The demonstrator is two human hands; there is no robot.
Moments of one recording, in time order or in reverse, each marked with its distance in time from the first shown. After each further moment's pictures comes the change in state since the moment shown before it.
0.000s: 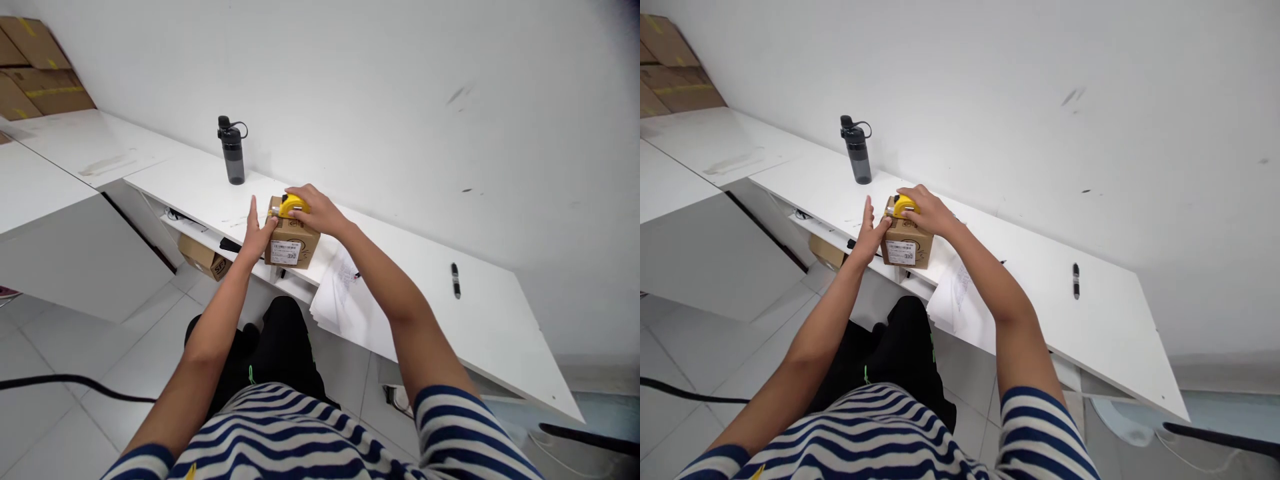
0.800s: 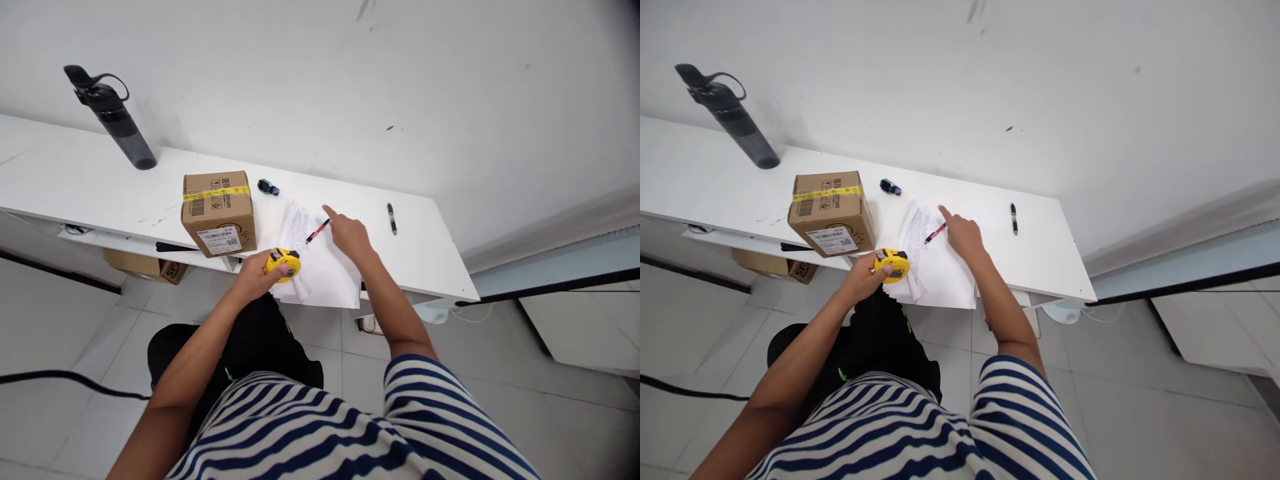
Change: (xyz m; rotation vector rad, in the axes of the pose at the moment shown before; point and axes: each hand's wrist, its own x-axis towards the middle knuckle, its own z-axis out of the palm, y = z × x) left_hand -0.104 0.000 0.084 0.251 -0.688 0.099; right_hand -0.227 0.069 -0.019 -0.474 0.015 0.727
